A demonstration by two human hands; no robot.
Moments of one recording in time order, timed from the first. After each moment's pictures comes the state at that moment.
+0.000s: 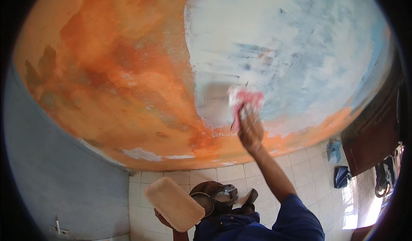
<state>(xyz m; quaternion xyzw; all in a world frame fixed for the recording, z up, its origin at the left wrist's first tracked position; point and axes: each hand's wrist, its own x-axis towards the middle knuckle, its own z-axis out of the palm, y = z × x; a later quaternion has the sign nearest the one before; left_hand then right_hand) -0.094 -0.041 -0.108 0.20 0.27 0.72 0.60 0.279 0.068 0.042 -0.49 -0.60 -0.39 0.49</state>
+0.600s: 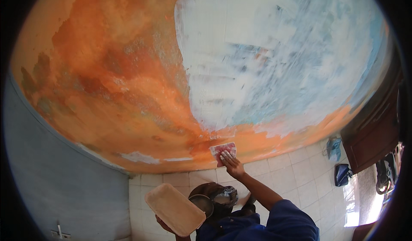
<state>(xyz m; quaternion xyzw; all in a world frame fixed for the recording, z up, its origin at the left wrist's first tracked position) -0.086 -0.049 -0.128 0.21 0.28 0.73 0.59 0.267 0.031 -0.205 -0.58 -0.72 -0.12 0.35</state>
